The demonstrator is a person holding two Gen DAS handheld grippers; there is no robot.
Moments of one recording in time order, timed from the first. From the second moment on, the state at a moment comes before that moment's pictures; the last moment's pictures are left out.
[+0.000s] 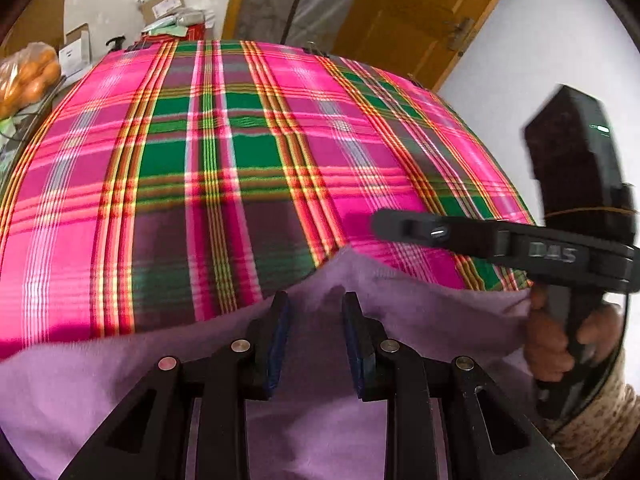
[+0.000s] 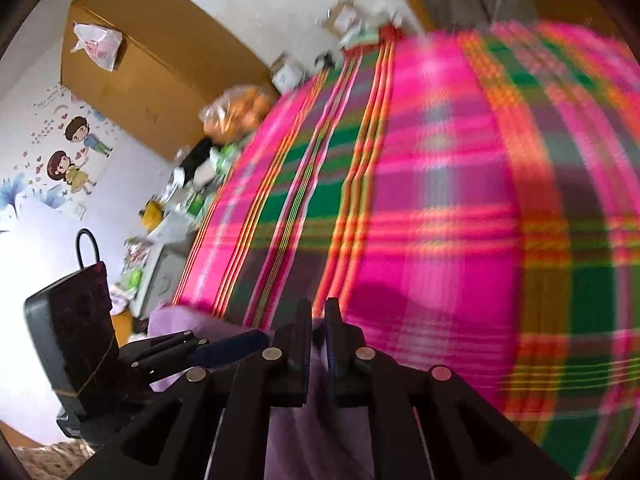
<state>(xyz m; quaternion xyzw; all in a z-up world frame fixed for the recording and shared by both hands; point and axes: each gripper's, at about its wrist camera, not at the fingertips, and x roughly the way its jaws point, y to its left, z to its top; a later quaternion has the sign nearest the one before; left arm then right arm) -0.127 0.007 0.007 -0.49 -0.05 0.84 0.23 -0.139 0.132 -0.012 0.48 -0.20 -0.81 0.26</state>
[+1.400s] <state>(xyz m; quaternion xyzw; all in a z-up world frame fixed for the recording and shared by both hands) -0.135 0.017 0.007 -0.49 -0.05 0.85 0.21 -0.030 0.281 0.009 0.43 -0.15 -0.89 0.10</state>
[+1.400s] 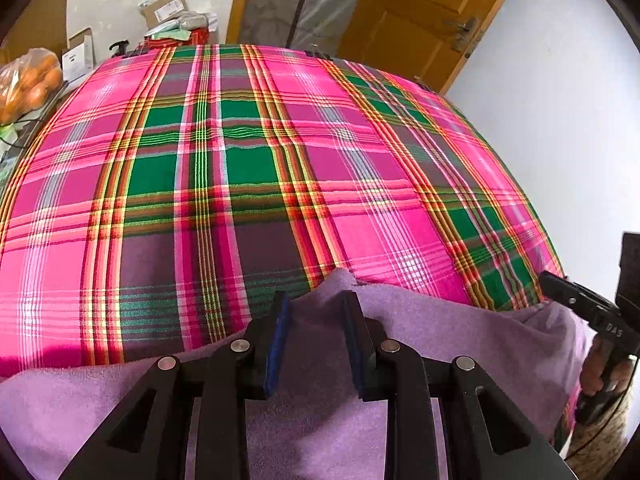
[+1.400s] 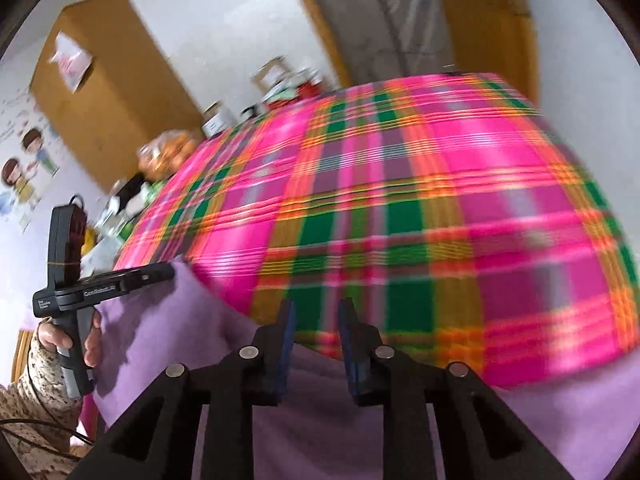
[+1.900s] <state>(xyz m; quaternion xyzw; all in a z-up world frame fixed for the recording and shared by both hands) -0.131 0.022 0.006 -0.48 -0.04 0.85 0.19 -0.004 0.281 0.005 0.43 -0.06 -0.89 0.14</state>
